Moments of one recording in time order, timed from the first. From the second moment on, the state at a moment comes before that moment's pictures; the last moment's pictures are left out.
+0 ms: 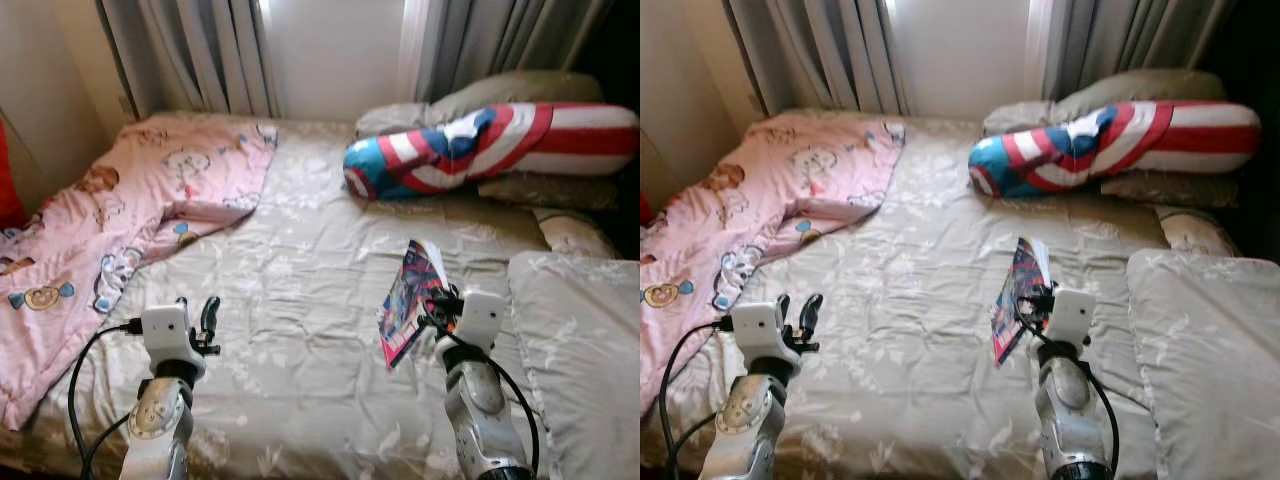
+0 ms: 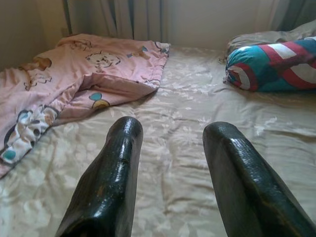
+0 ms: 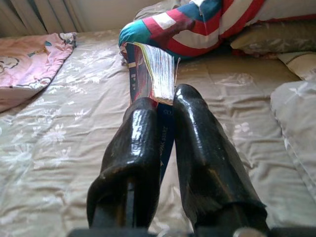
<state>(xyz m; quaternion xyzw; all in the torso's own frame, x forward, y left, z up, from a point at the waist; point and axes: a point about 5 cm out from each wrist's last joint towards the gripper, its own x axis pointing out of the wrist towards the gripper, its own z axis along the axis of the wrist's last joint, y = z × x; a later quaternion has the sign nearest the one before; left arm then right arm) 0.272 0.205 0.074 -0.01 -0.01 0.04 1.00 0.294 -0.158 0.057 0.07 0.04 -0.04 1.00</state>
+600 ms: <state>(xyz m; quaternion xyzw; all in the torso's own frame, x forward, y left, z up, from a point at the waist) 0.269 0.204 0.071 -0.02 0.00 0.04 1.00 0.290 -0.160 0.053 0.07 0.05 -0.04 1.00</state>
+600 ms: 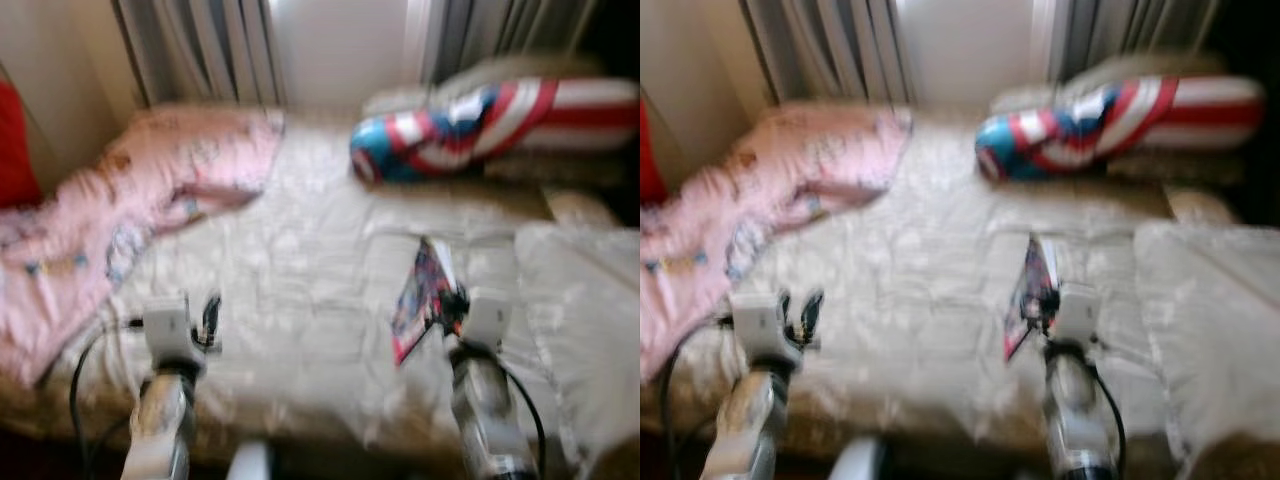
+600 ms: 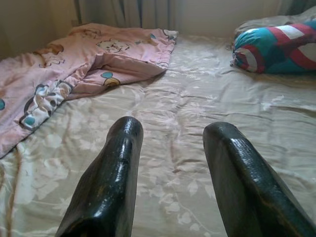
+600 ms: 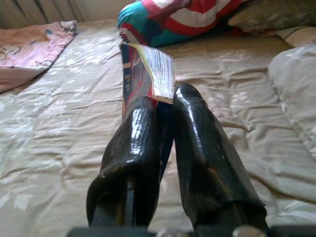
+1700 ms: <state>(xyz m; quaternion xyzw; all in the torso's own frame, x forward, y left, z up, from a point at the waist) 0.270 0.205 0.075 -0.01 -0.01 0.03 1.00 0.295 -0.151 0.057 0.09 0.04 -0.03 1.00</state>
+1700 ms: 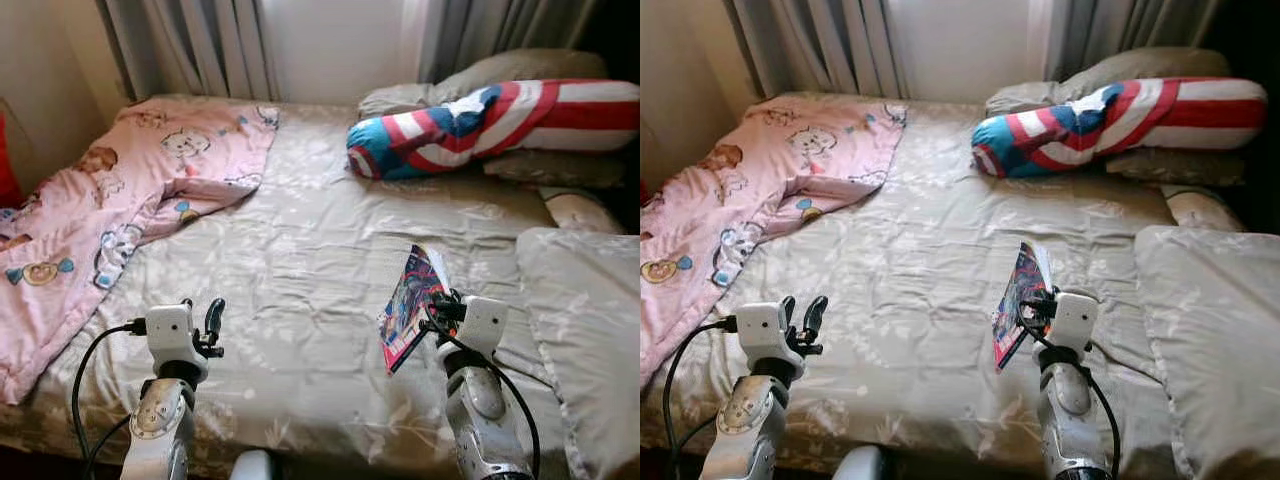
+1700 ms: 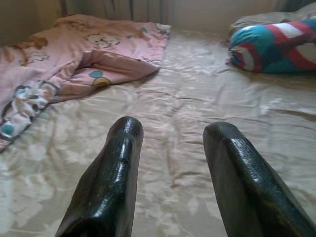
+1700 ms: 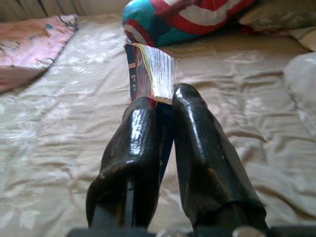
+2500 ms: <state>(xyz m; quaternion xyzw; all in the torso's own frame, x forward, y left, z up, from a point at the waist) 0.265 0.208 0.083 0.01 0.00 0.01 1.00 0.317 -0.184 0.032 0.39 0.09 -0.11 0.91</state>
